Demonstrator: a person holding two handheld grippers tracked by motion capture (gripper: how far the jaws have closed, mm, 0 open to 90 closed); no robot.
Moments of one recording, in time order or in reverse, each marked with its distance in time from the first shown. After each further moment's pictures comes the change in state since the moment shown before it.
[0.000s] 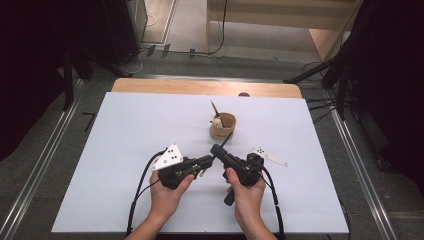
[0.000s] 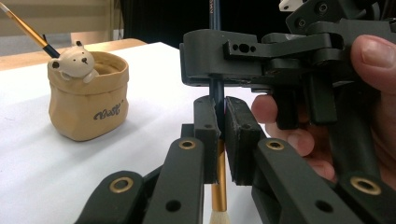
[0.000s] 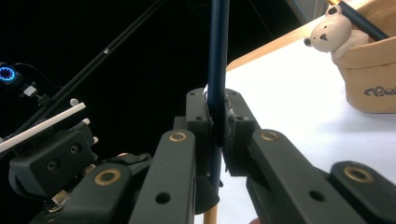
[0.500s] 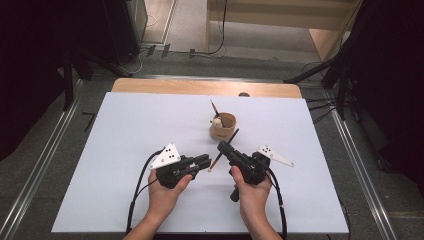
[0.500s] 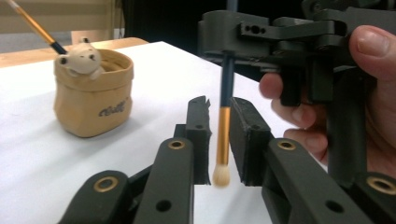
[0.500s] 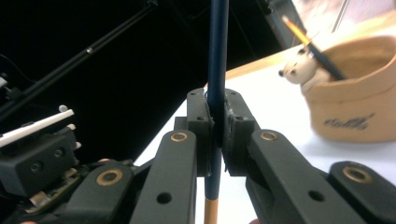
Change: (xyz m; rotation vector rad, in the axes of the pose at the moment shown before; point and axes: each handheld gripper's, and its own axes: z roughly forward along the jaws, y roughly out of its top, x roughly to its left) left arm 0.008 0.000 -0.007 -0.004 0.010 -0.015; right arm 0.000 0.012 -0.010 -0.047 -0.073 -0.128
